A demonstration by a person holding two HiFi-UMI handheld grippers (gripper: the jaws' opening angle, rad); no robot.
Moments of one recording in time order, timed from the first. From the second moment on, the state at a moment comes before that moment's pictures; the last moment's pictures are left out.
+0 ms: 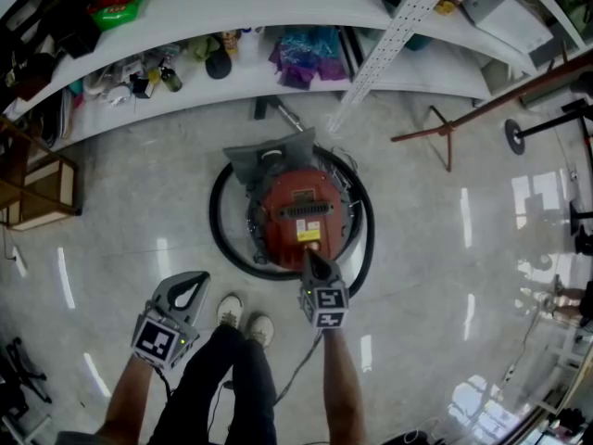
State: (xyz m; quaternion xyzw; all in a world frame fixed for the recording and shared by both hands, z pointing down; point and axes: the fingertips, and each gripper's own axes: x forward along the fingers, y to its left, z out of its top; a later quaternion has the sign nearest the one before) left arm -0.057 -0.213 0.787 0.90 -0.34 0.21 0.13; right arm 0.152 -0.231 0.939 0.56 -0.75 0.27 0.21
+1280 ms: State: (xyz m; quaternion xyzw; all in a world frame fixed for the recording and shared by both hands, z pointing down) left arm -0.048 -0.204 0.801 0.91 -0.33 0.21 0.15; right arm 0.146 -0.241 0.960 0.55 -0.75 0.26 0.24
